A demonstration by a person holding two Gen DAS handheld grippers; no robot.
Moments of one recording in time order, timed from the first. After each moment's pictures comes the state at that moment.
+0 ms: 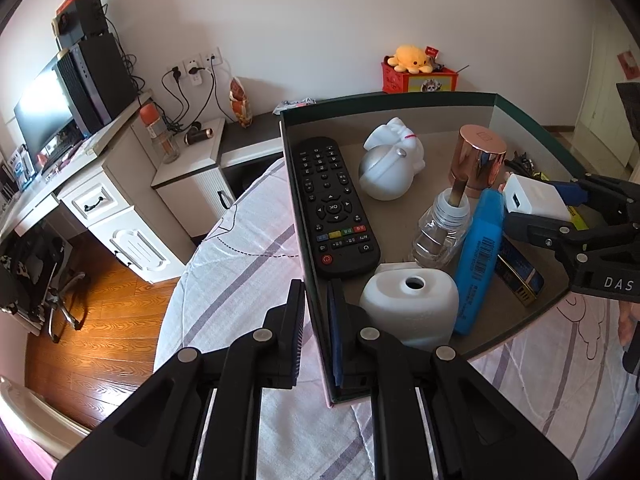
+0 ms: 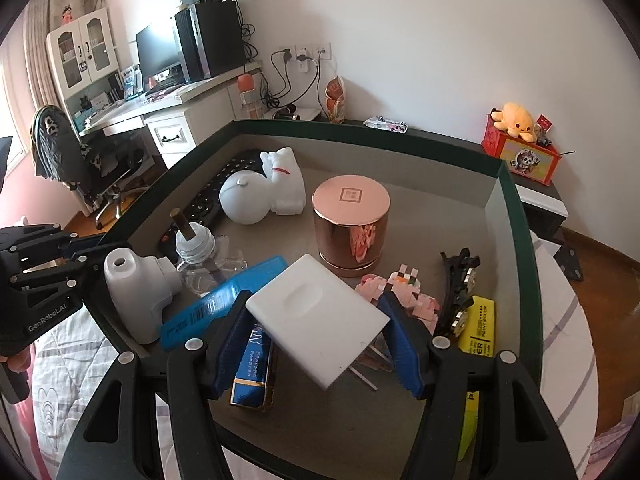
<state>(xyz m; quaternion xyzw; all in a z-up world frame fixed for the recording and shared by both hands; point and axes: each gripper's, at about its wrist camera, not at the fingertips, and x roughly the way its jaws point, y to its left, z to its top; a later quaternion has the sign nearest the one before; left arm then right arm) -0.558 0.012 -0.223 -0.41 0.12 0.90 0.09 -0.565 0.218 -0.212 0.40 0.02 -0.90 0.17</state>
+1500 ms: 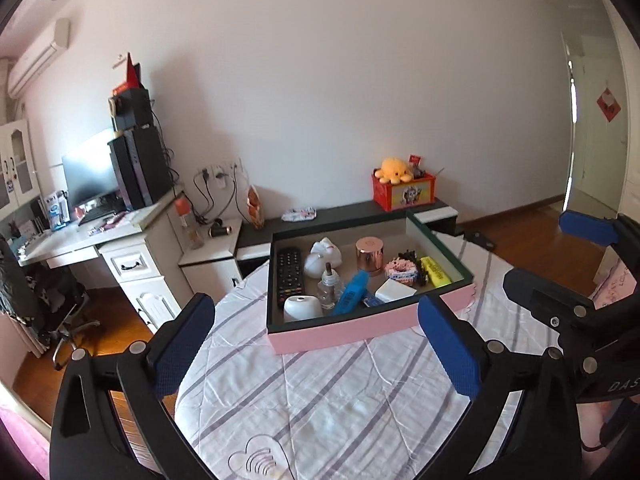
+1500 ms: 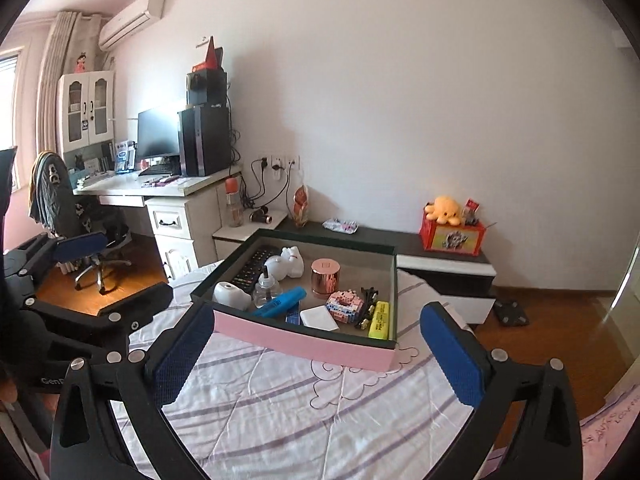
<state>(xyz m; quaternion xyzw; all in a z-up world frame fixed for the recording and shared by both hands) -0.344 0.045 -0.096 -0.22 0.09 0.97 0.09 -0.338 0.231 -0.082 0.21 0.04 -0.97 0.08</state>
